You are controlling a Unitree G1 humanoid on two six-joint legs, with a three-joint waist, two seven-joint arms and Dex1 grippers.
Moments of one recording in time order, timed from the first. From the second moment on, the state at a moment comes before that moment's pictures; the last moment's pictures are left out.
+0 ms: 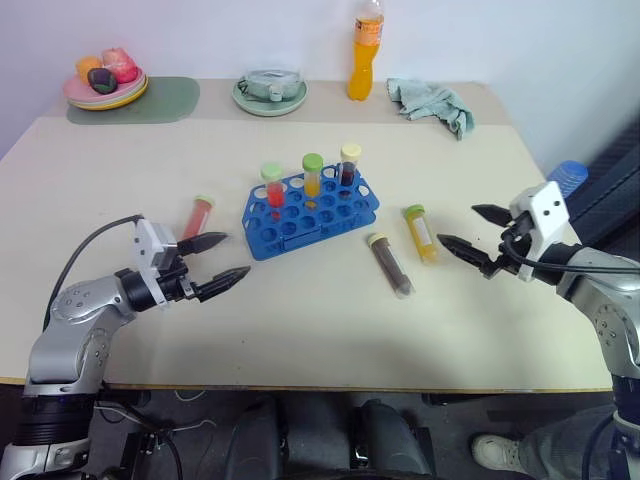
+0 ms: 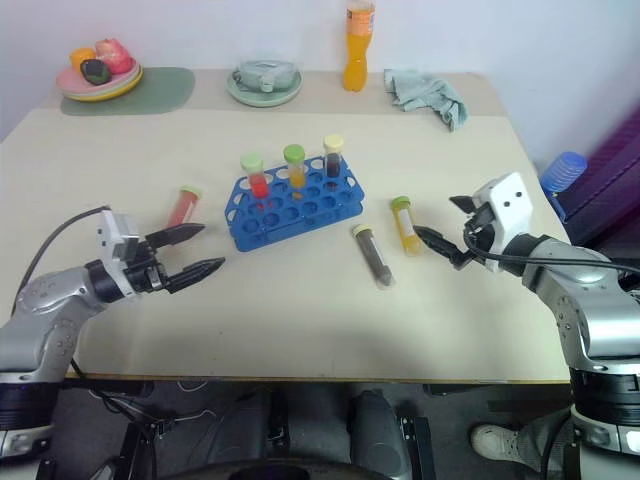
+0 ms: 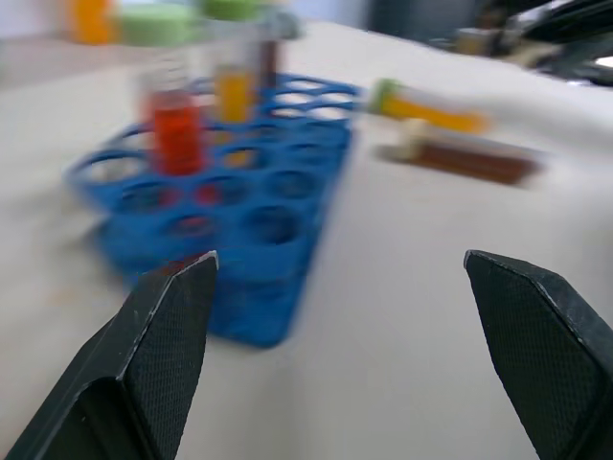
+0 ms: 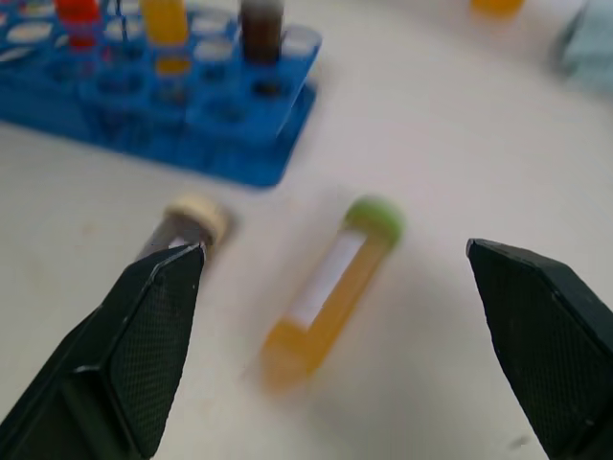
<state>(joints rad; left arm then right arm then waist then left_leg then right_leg) -0.16 0.66 0.16 -0.09 -0.54 0.26 -1.07 -0.27 -0.80 -0.20 -0.29 0.51 0.77 0.68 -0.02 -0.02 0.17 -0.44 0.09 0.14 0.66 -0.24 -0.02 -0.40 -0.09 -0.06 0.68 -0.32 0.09</state>
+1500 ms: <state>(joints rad) -0.40 0.49 -0.10 0.16 -0.38 0.11 -1.28 -0.79 -0.52 0.00 -0.02 0.49 1.54 0.39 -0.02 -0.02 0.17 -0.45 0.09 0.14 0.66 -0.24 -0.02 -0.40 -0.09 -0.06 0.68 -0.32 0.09</state>
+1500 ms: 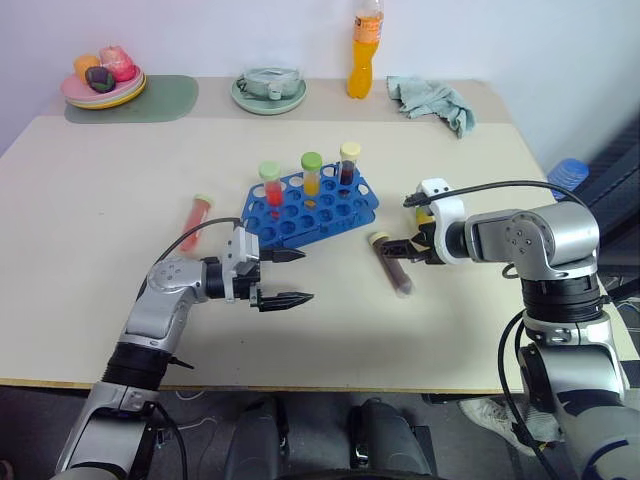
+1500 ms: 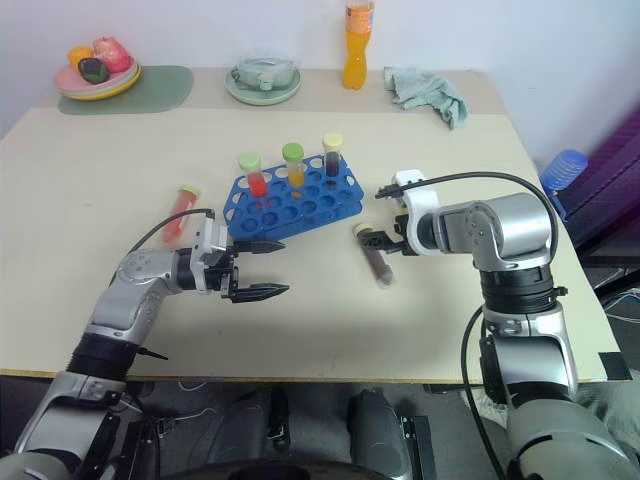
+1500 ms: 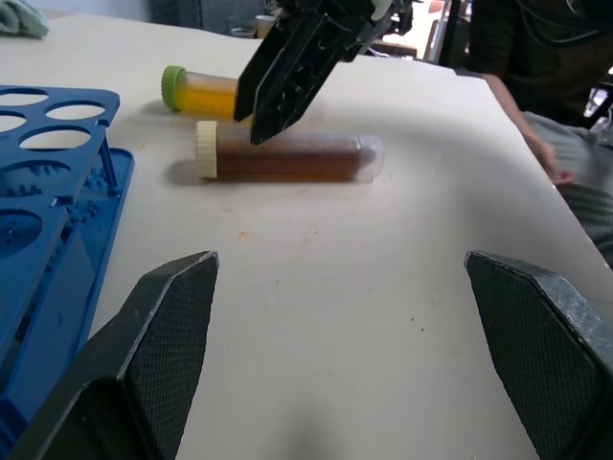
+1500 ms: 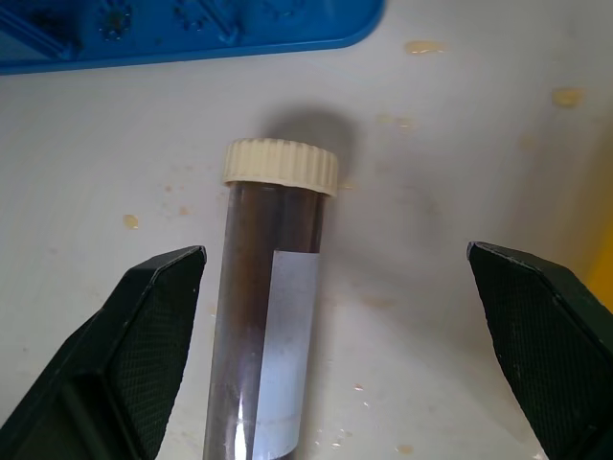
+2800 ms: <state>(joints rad) -0.36 0.55 0.01 0.15 -0.41 0.12 -1.22 -0.68 -0.57 -0.01 -0.35 0.57 1.25 0.63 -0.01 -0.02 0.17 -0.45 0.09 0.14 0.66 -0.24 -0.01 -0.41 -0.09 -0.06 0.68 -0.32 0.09</state>
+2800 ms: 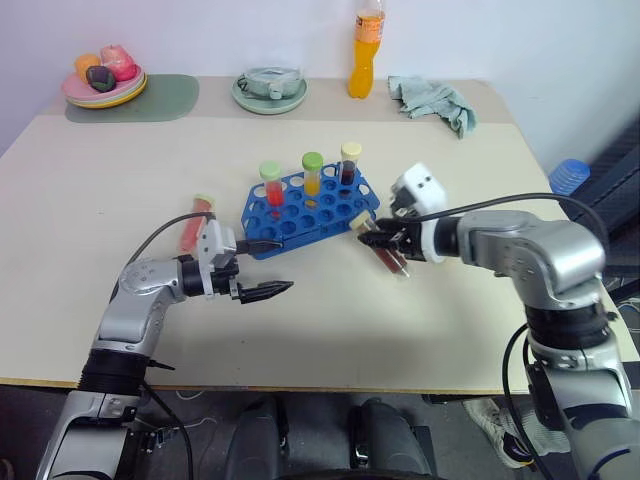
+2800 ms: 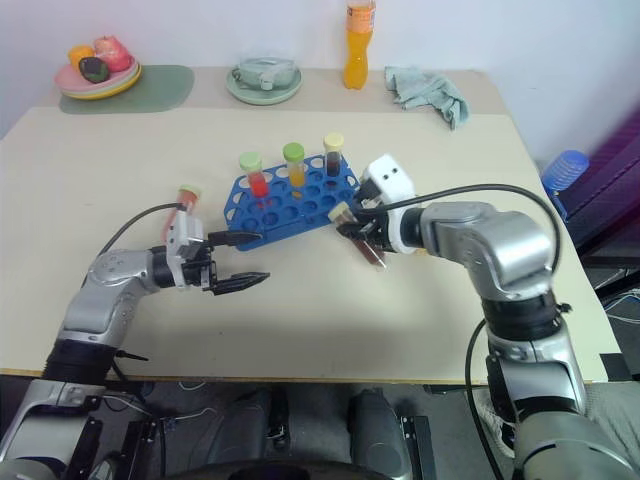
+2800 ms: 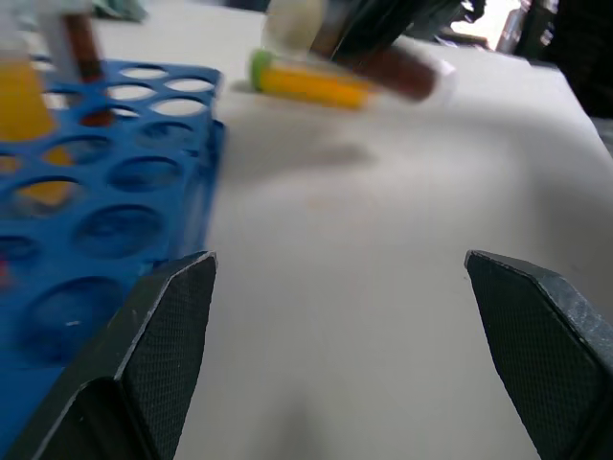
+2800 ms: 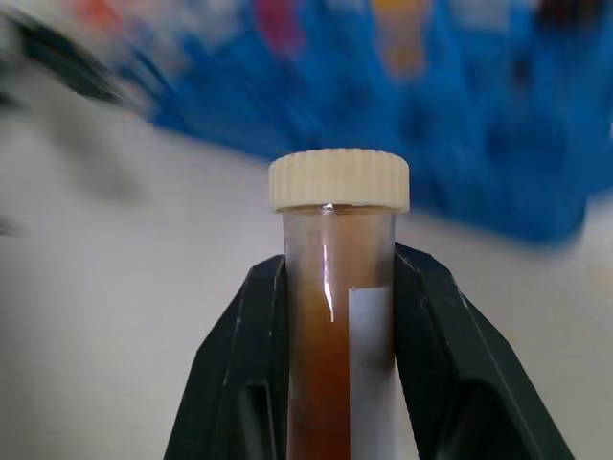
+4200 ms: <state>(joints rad) -0.14 0.62 0.23 -0.19 -0.54 0.21 -0.96 -0.85 0.00 -0.24 0.97 0.37 -0.54 0.70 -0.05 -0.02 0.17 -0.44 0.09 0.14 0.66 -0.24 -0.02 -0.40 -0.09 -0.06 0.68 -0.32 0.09</state>
